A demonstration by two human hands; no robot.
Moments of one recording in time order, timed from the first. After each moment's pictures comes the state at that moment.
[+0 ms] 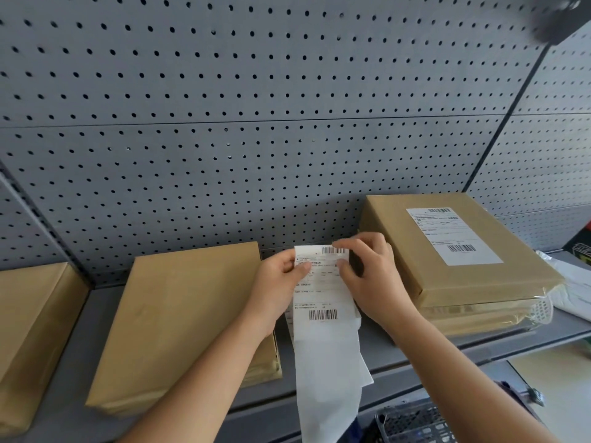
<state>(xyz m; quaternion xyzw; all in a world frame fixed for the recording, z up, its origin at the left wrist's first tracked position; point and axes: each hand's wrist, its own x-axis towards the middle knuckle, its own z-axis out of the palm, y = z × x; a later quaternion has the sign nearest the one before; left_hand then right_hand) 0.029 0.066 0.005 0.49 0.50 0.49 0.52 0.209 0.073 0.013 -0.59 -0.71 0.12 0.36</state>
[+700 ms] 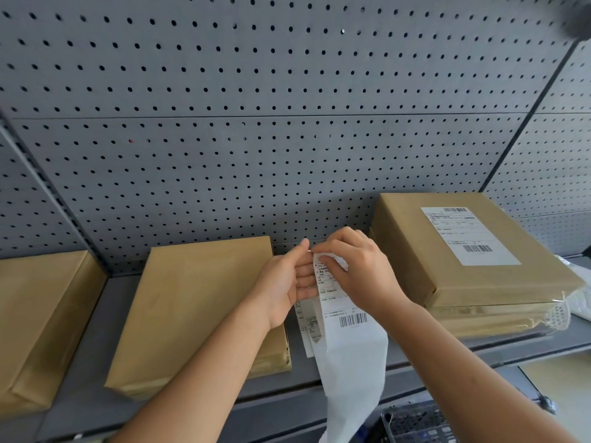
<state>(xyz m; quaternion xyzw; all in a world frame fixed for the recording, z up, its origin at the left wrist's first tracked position) 0.018 0.068 0.012 0.35 0.45 0.44 0.70 0.183 0.086 0.015 -0.44 -0.83 -0.02 0.35</state>
